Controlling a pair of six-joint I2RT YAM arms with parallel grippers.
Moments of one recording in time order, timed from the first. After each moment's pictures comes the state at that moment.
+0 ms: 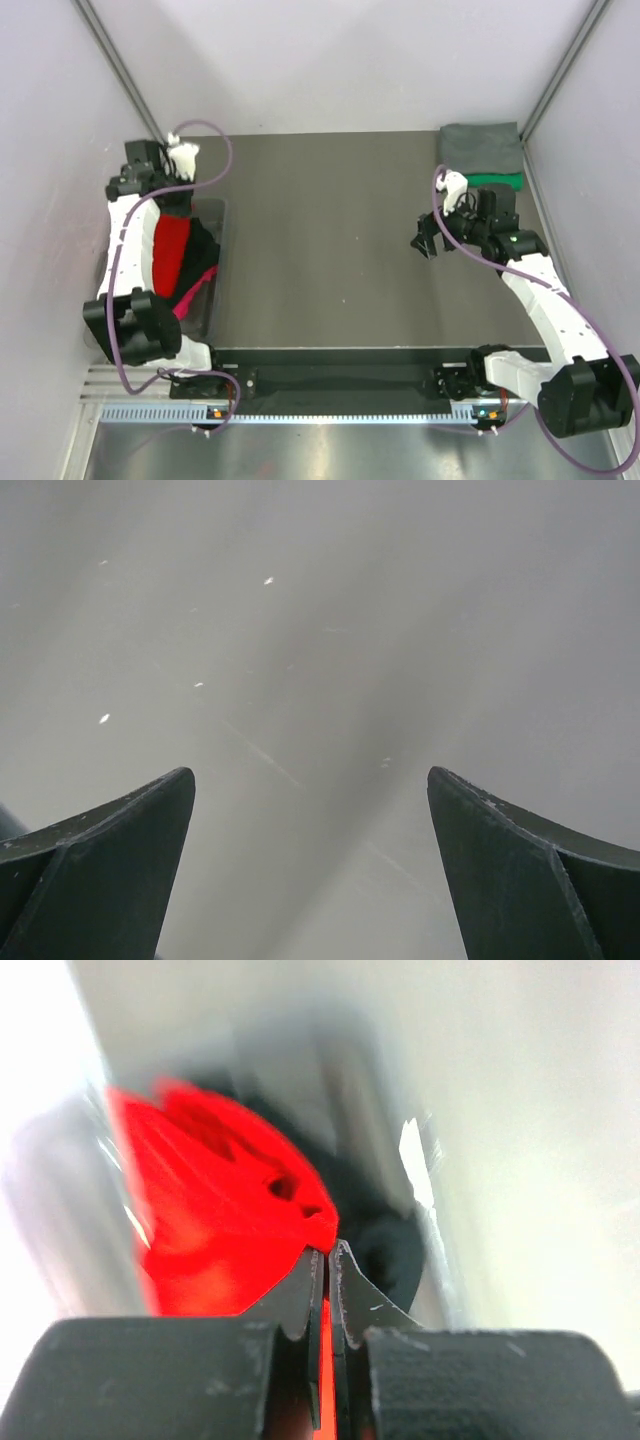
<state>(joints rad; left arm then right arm) 0.20 1.47 1.43 -0.92 0.19 0.41 0.17 1.07 0.90 -0.49 -0.46 -0.25</state>
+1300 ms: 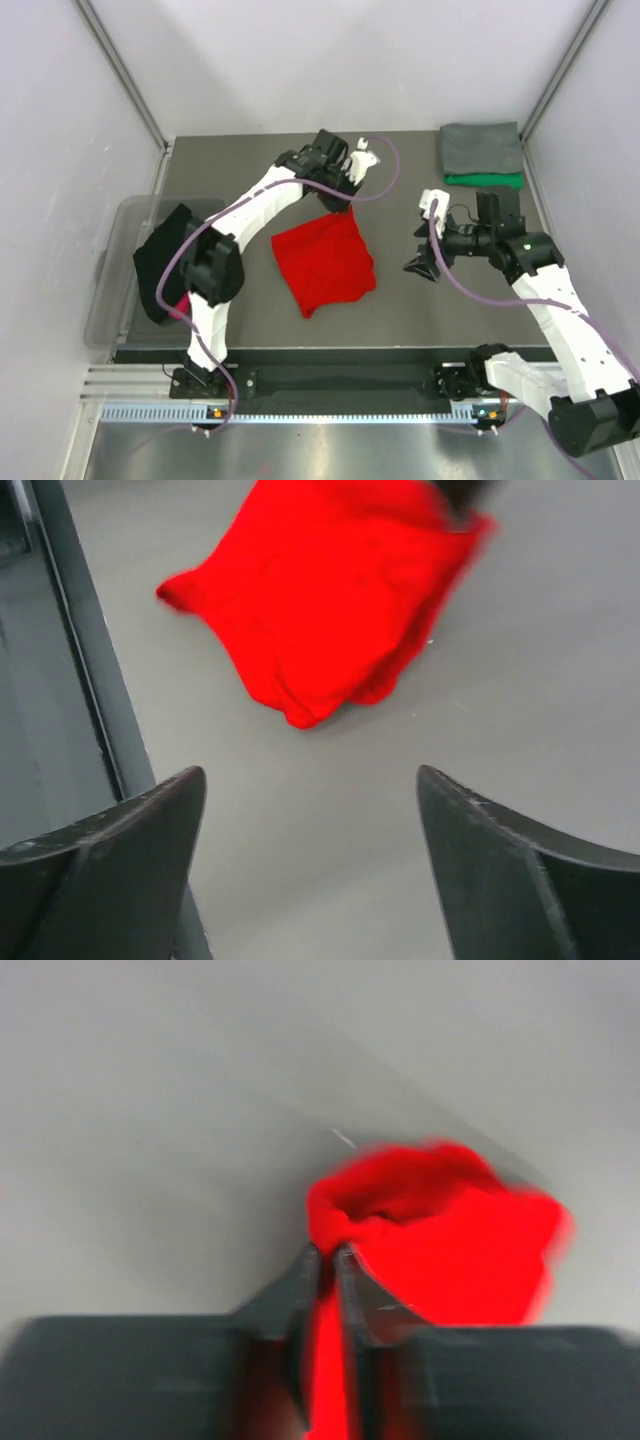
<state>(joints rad) -0.60 1.97 1.82 -0.81 0.32 0.31 0.21 1.00 1.05 -0.78 -0.78 -0.58</state>
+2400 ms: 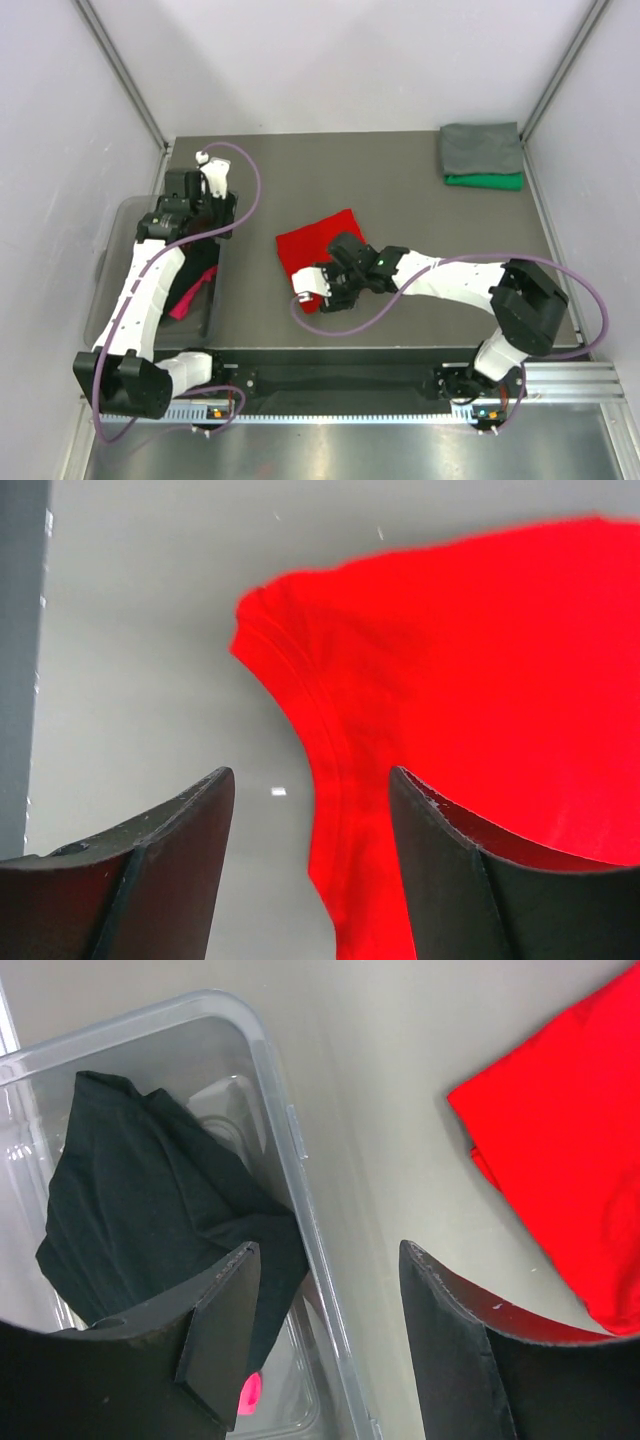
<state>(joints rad) -0.10 1.18 1.16 -0.73 0.04 0.15 0.99 1.59 1.03 -0.37 -0.26 -0.80</state>
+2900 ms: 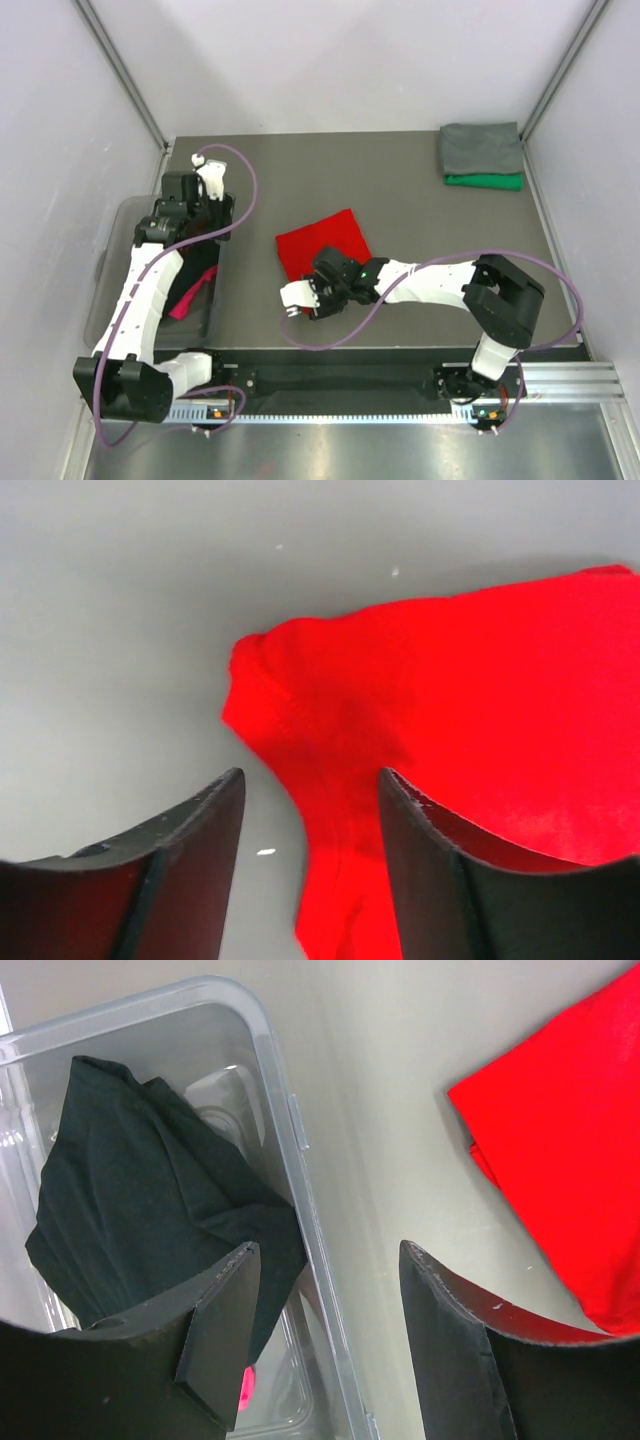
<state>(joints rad) -0.07 1.15 1.14 -0.73 0.05 0.14 1.08 1.70 1.03 -0.27 -0.16 -0.83</state>
